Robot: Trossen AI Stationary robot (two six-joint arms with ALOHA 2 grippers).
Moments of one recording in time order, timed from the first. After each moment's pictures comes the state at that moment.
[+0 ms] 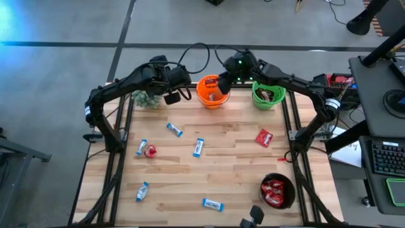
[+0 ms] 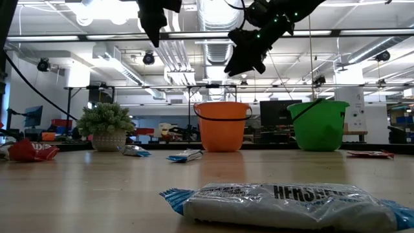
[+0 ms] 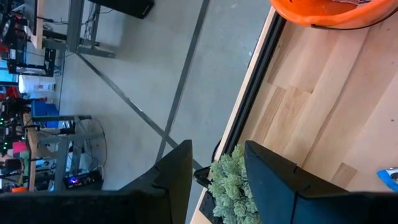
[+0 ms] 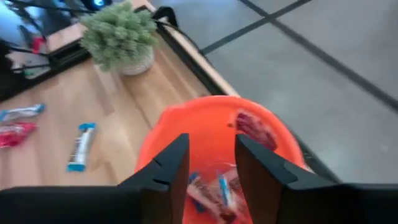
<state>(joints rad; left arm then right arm) 0.30 1.70 1.96 -1.46 -0.75 0.13 -0.63 1.64 1.44 -0.40 -0.17 0.06</state>
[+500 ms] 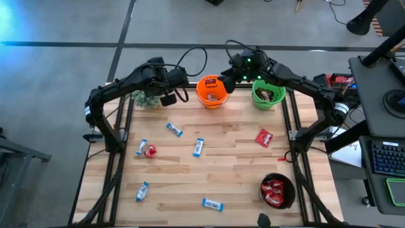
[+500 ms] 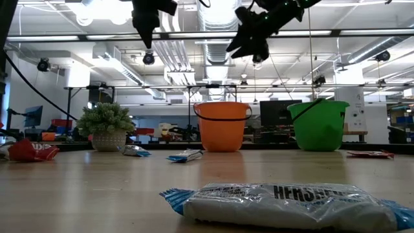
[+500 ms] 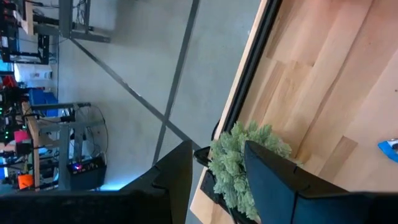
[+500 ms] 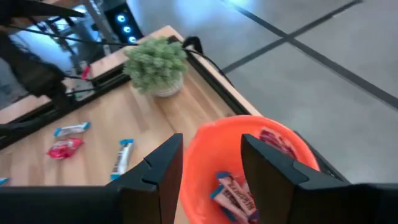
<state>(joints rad) 0.30 1.70 1.96 -1.57 -0.75 0.08 -0.62 1.53 1.44 -0.41 -0.24 0.12</state>
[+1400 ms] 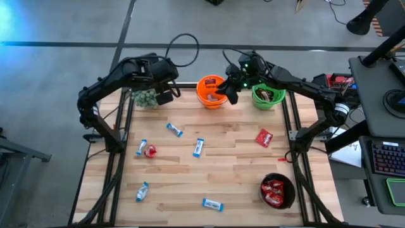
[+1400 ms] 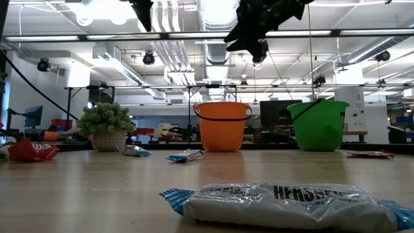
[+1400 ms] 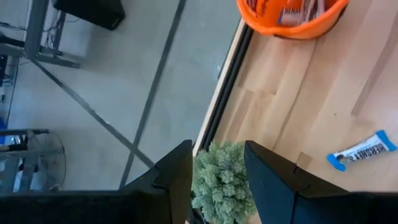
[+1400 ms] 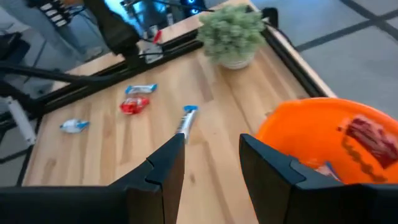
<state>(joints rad) 0.30 1.64 2.07 -1.57 -0.59 0.12 -0.56 1.52 1.44 -0.49 -0.47 0.06</state>
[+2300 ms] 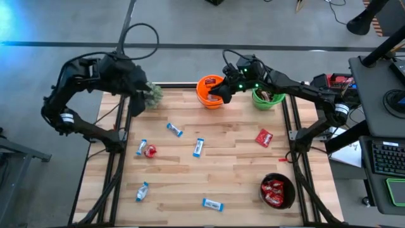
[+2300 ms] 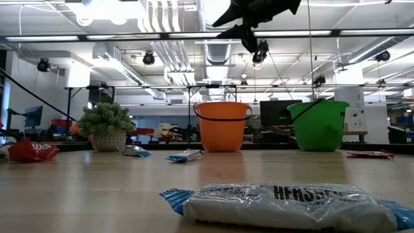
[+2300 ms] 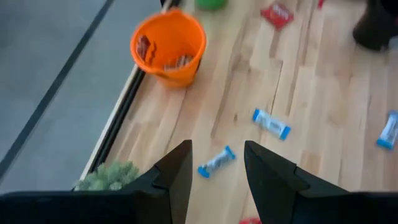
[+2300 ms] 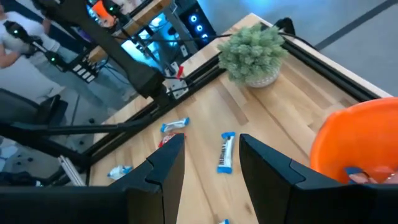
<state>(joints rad) 0.30 1.31 2.00 -1.54 -0.07 0.03 -0.47 1.52 1.44 -0.35 -0.42 0.41</state>
